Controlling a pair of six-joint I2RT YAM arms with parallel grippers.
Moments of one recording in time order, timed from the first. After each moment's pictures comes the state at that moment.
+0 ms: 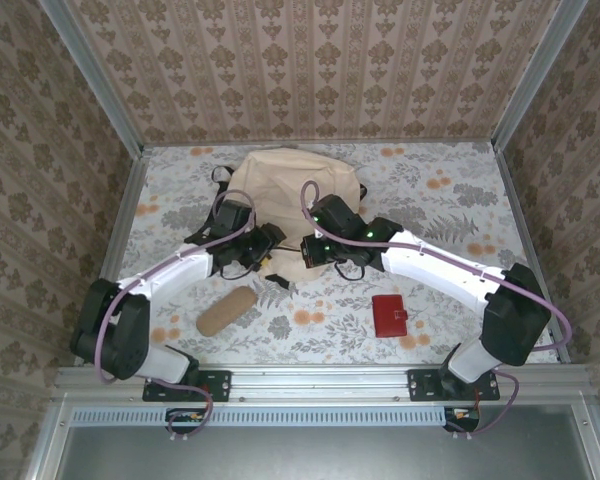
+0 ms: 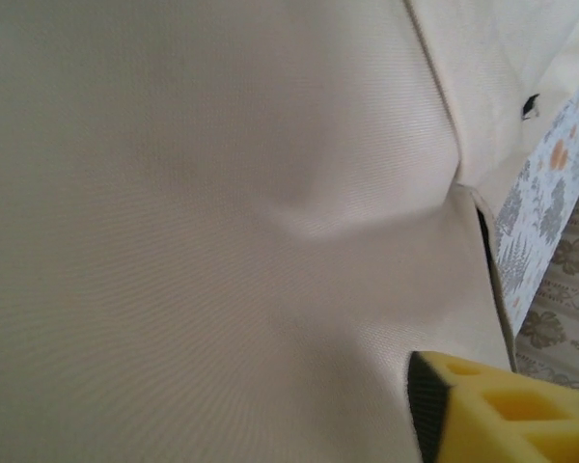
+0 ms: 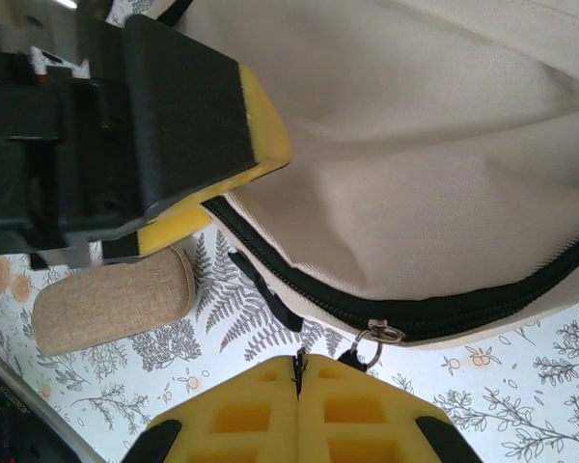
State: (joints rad) left arm -0.51 1.43 0.83 -0.27 0.31 -1.17; right arm 0.80 1.54 1.25 -0.56 -0.05 0.53
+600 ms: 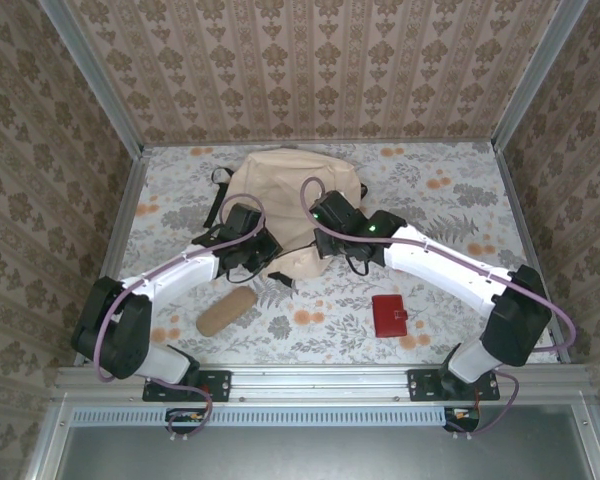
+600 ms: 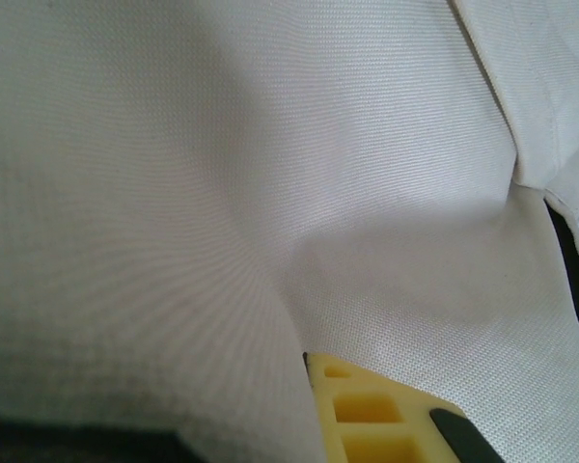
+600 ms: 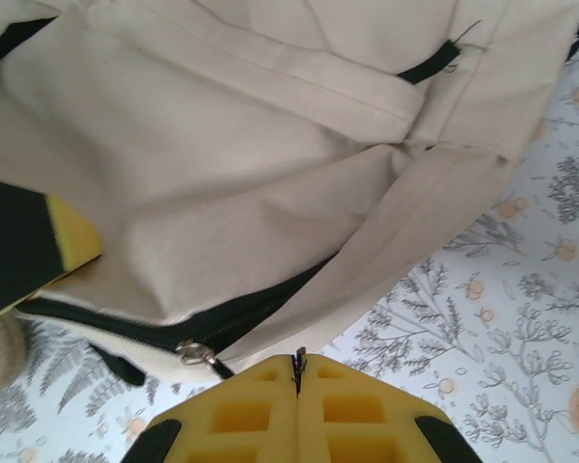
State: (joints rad) left arm -0.57 1.43 0.84 -0.31 0.20 -1.16; right arm 0.79 1.55 1.34 -0.75 0.31 0.47
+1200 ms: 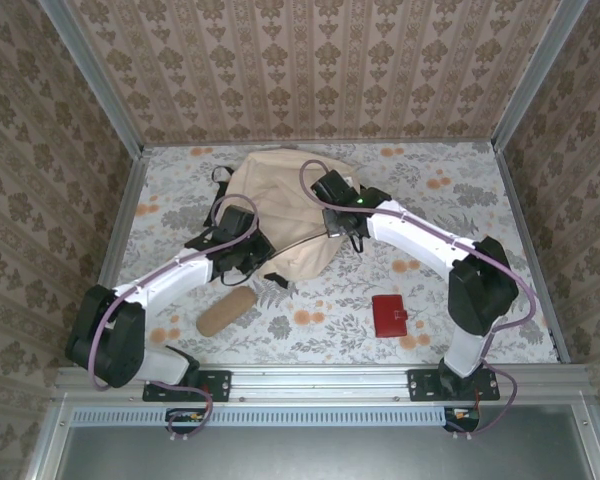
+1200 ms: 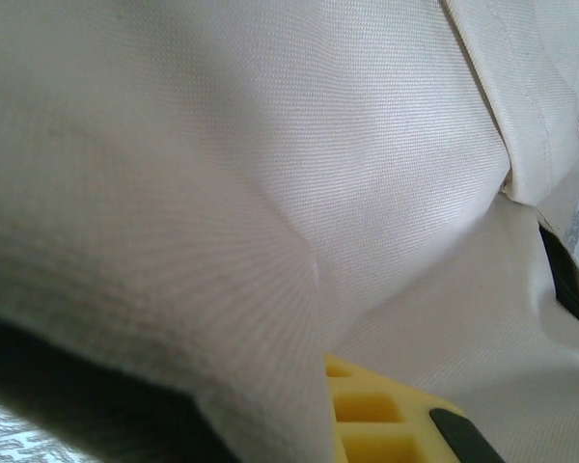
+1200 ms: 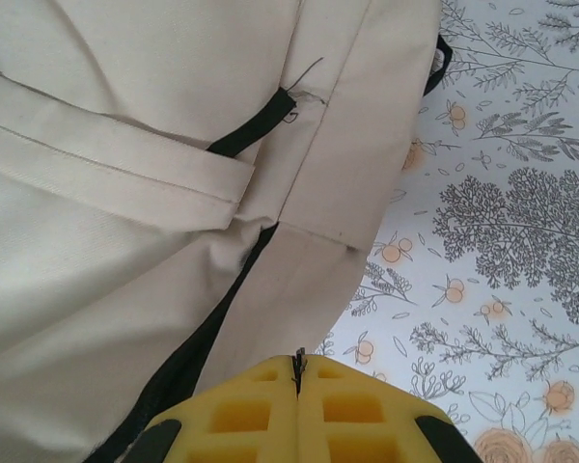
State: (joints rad) left arm -0.54 1.38 0.81 -0.34 0.16 -1.11; right arm 0.64 1.78 1.48 -0.77 0.39 0.40
